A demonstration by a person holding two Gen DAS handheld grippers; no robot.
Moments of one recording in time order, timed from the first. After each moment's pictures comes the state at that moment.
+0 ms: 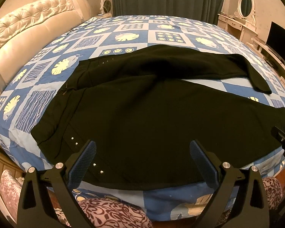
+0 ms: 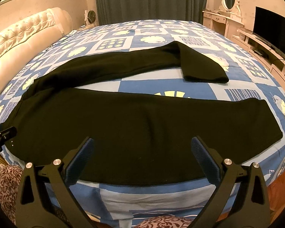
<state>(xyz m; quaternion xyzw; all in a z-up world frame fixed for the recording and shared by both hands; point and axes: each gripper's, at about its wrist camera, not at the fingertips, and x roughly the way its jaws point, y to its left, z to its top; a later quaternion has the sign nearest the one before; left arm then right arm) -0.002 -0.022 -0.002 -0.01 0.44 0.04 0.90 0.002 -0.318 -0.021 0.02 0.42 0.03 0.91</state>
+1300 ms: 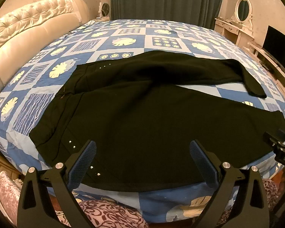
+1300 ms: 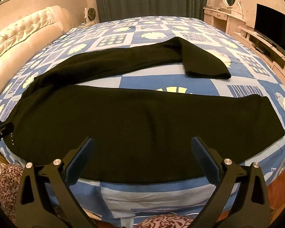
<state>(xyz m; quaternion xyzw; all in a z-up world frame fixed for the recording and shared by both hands) -0.001 -0.025 0.008 -0.02 0.42 0.02 0.91 0.003 -0.320 -0.028 0.02 0.44 0.04 0.90</state>
